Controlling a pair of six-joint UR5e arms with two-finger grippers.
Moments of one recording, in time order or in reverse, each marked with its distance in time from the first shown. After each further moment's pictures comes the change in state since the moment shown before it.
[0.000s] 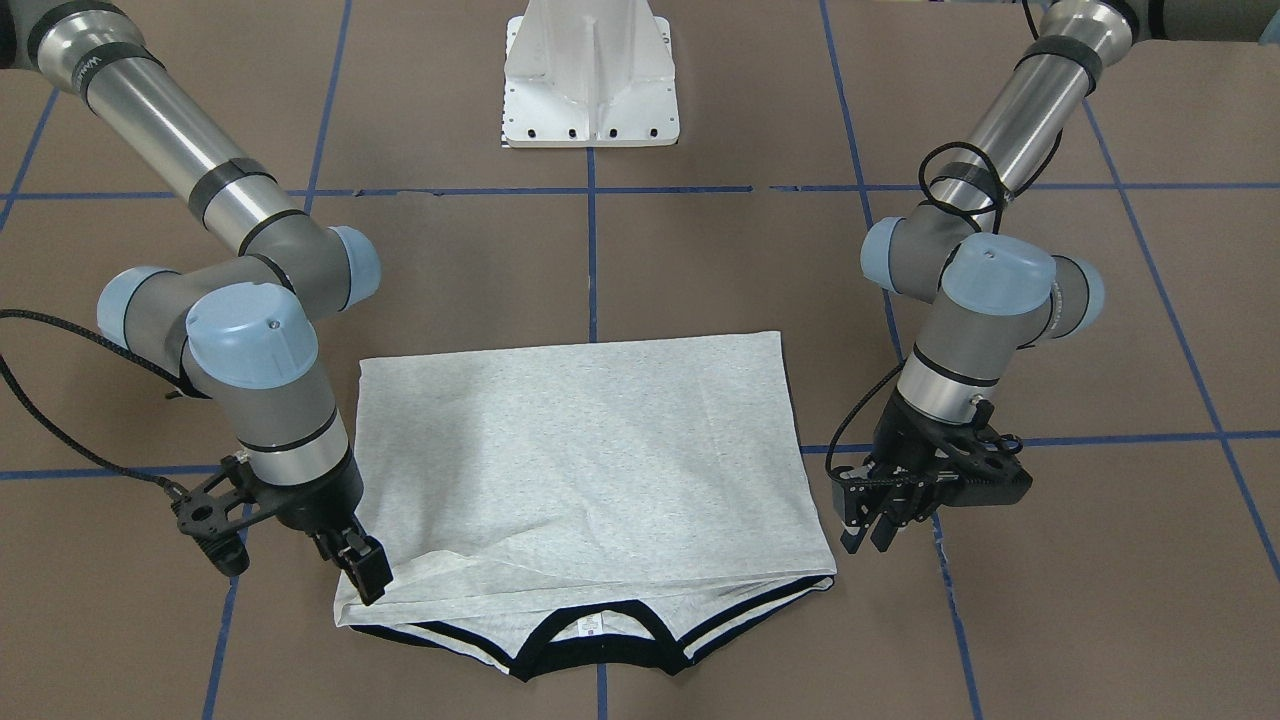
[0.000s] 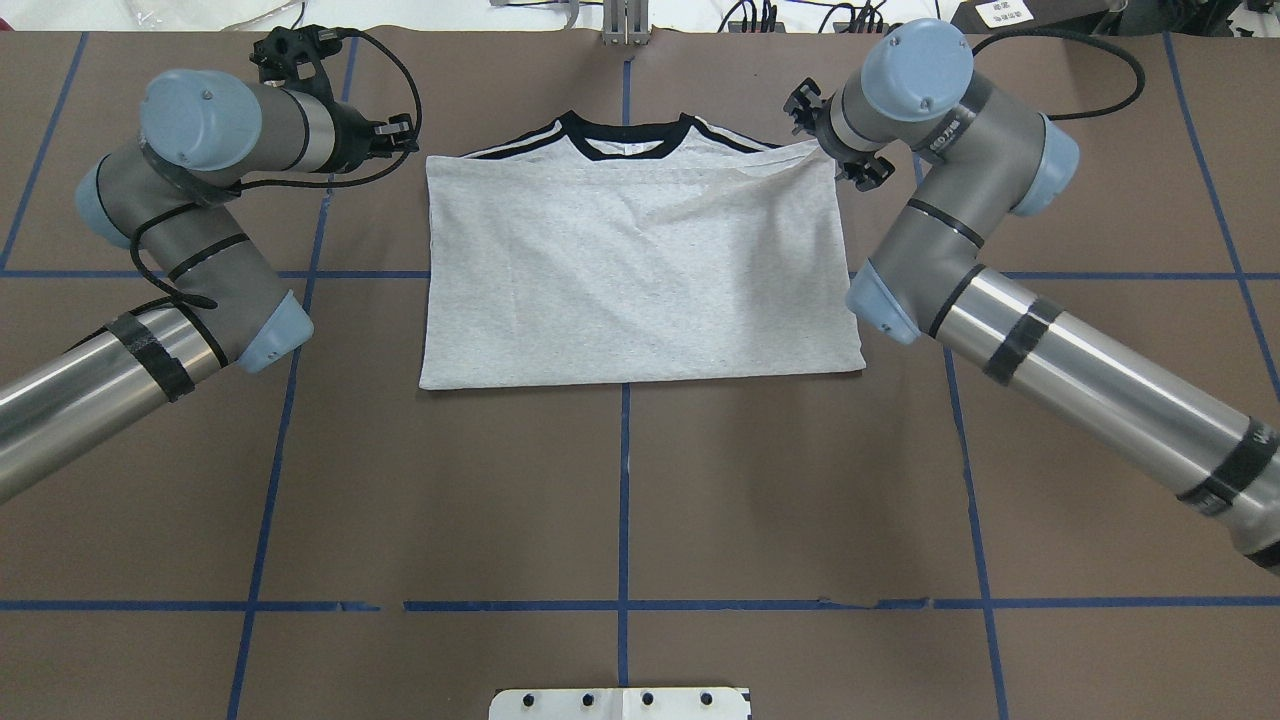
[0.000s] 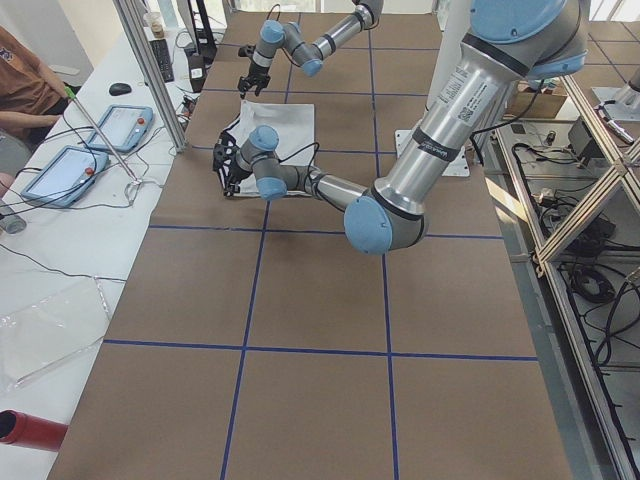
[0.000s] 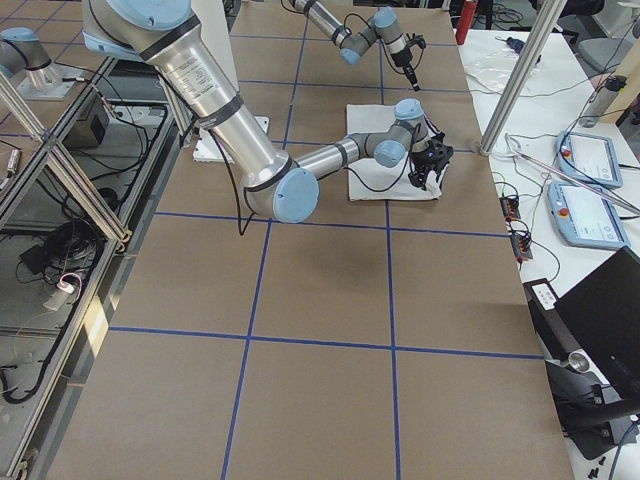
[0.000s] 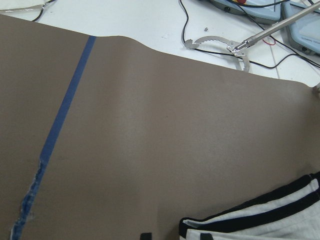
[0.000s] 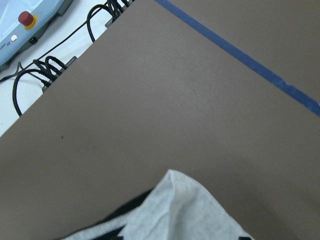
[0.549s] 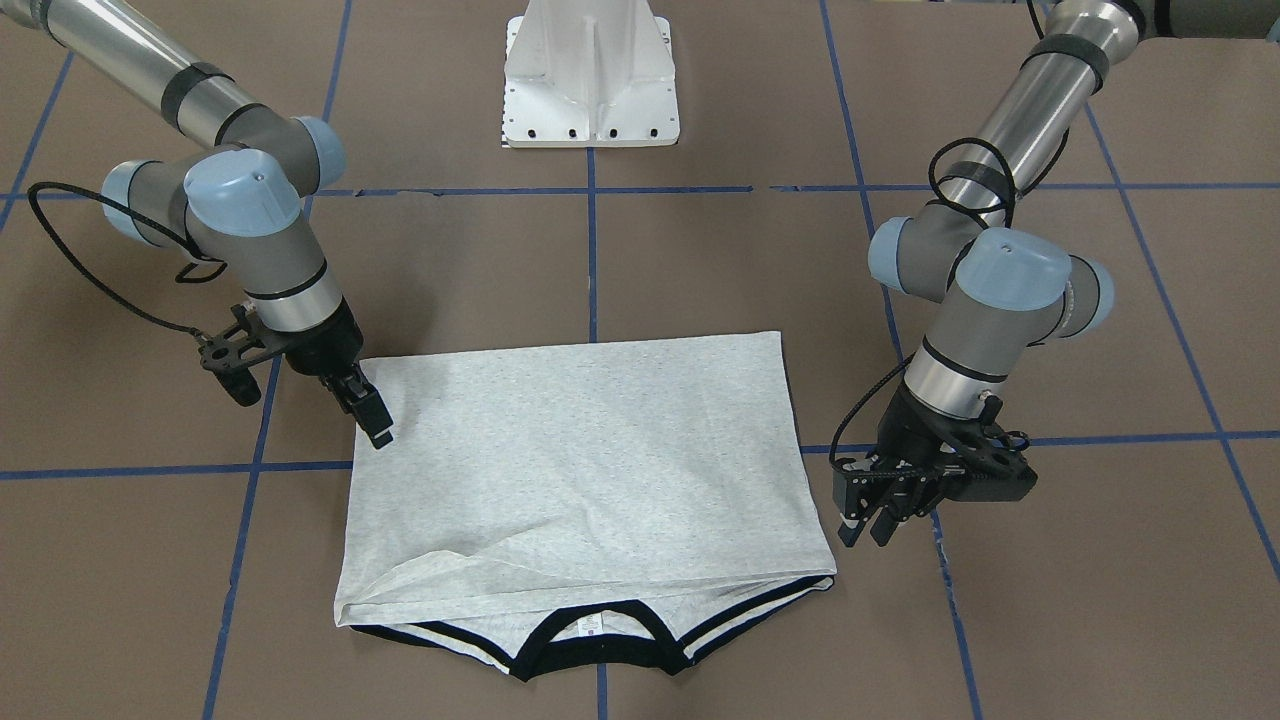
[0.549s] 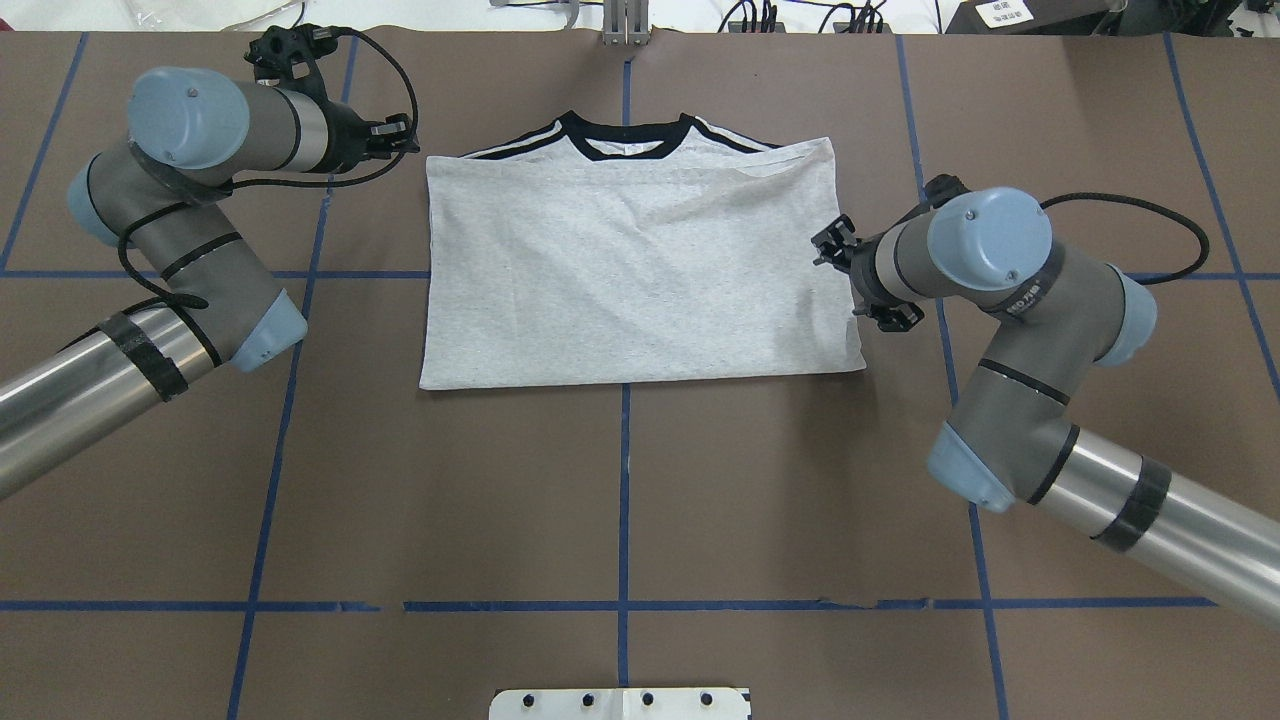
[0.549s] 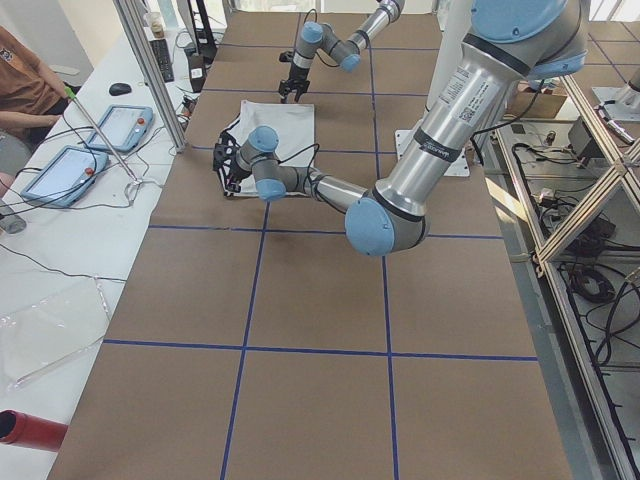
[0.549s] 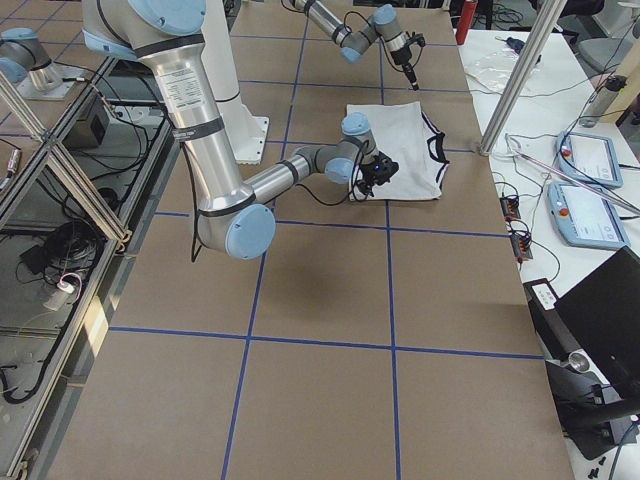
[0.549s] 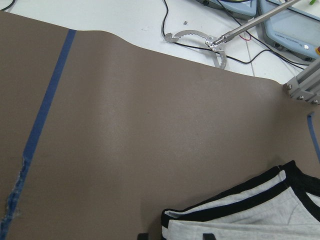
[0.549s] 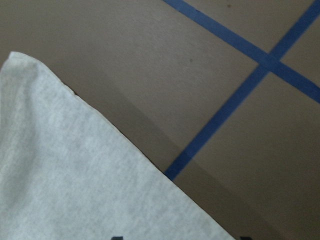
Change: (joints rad) left arm -0.004 0.008 -0.006 -0.016 -0.018 0.000; right arm -0.151 -0.306 0.351 0.000 0.003 0.192
